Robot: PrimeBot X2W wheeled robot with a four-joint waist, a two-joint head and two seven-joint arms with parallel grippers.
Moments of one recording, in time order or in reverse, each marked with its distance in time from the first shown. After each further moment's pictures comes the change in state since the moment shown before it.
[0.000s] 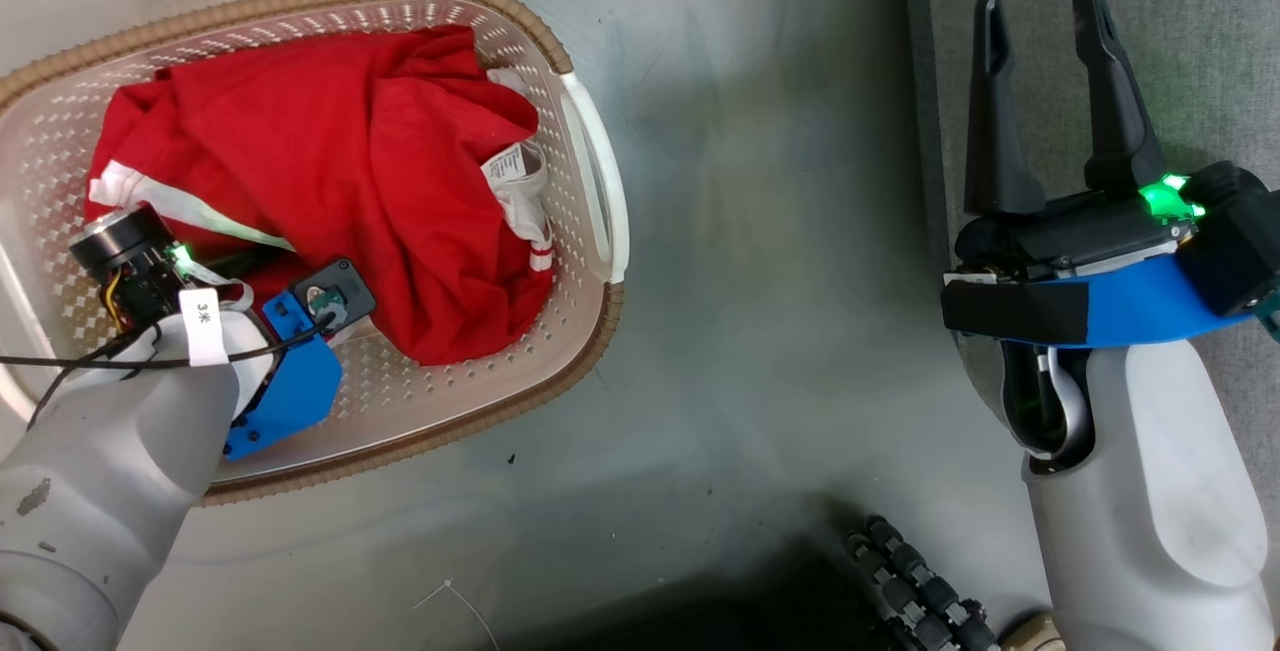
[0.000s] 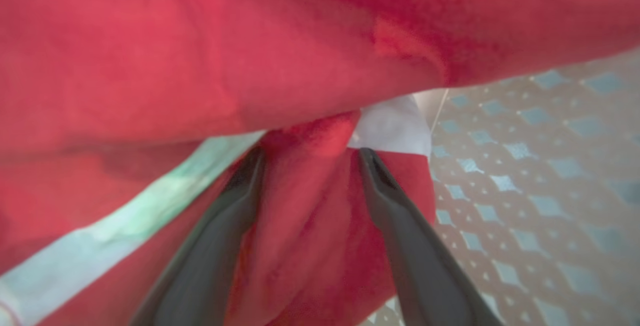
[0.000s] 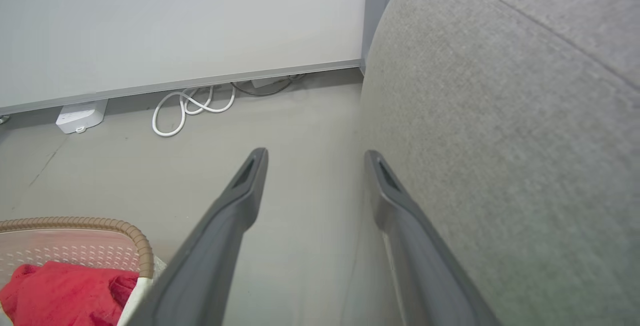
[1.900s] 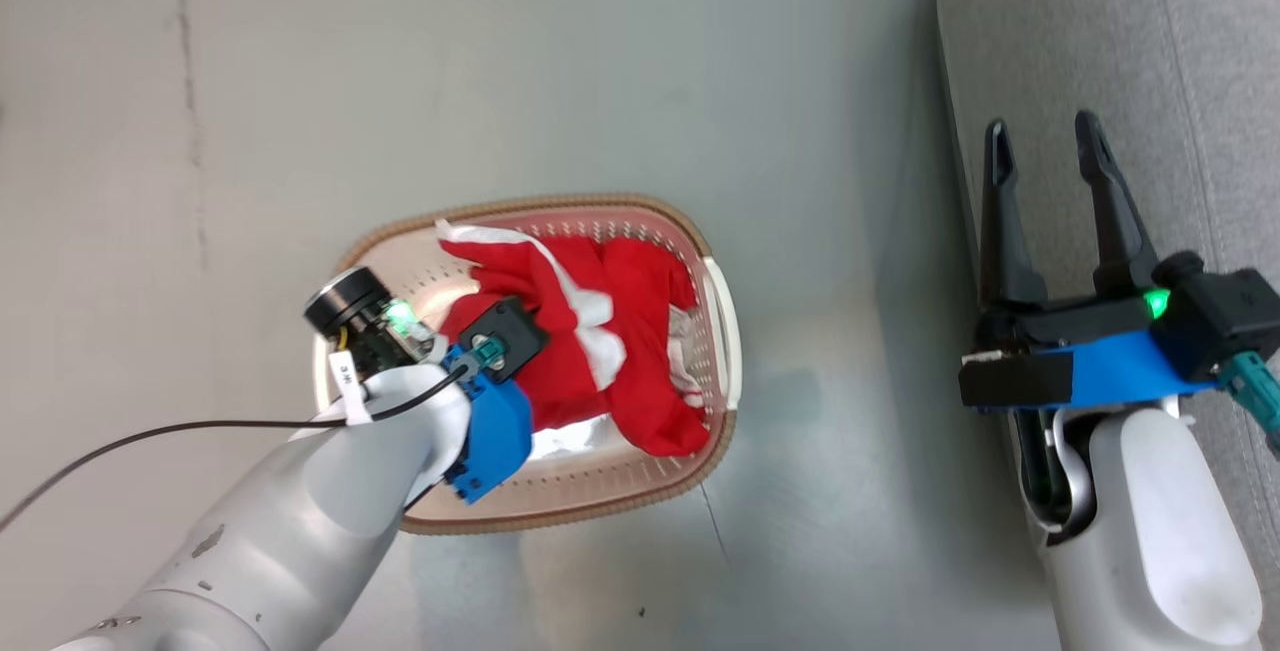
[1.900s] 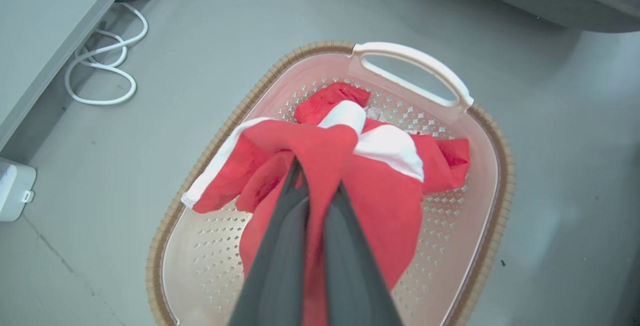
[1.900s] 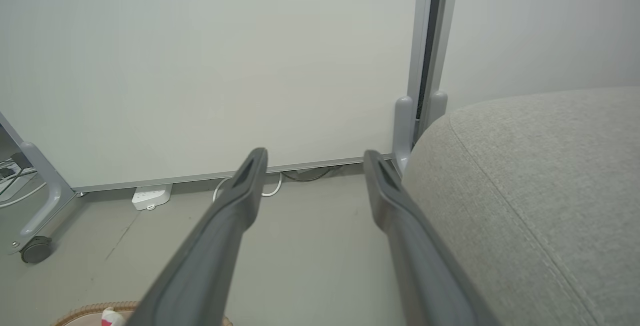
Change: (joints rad) left arm 0.110 -0.173 0.015 -0.133 -0.270 0.000 -0.189; right arm 0.113 0.000 -0.076 0.083 -0.079 0.000 0.000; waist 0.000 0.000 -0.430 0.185
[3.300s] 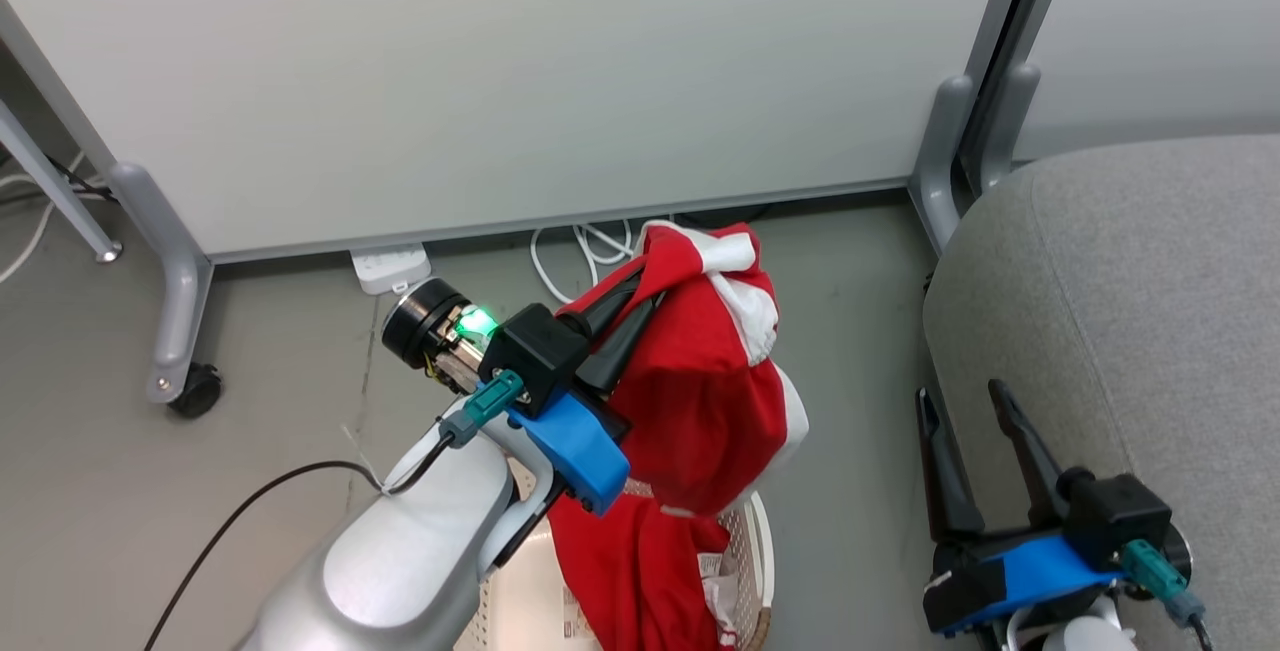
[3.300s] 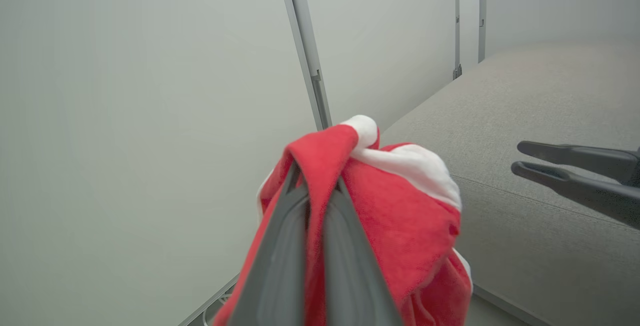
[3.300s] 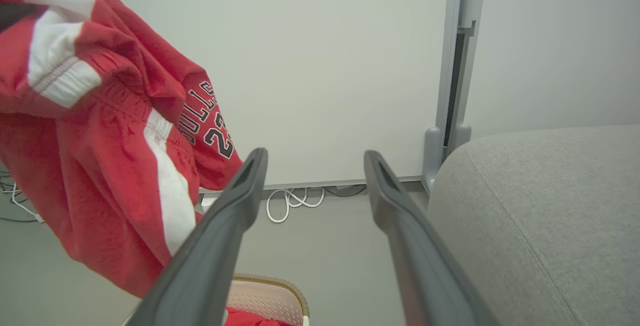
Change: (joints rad) left arm 0.269 0.010 0.440 -0.630 0.083 0.092 -0.004; right arm 0.298 -0.001 0.056 0.101 0.012 0.000 0.000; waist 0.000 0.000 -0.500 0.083
